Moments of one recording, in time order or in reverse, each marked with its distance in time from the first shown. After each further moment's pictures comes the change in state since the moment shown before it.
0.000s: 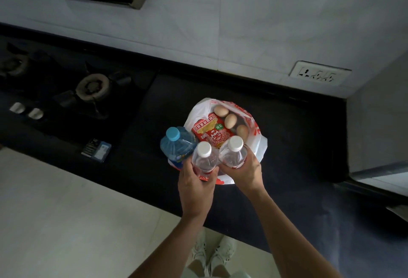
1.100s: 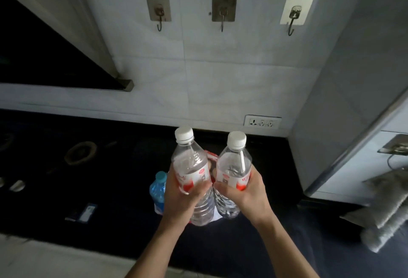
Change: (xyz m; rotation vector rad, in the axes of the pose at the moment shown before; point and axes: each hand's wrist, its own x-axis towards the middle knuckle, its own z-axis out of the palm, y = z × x) left_hand 0.008 0.130 -0.090 -0.771 -0.402 0.214; right_hand -0.090 -0.134 -0.087 0.403 -0.021 -0.368
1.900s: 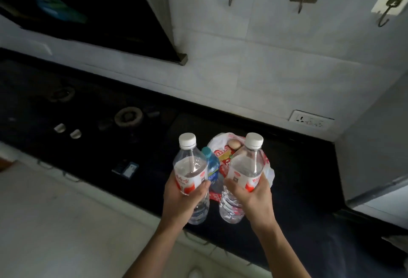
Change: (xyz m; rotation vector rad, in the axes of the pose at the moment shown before) left_hand -0.053 -0.010 -0.104 0.086 0.241 -0.117; right_hand -0.028 0.029 0.089 -0.066 -0.063 0.097
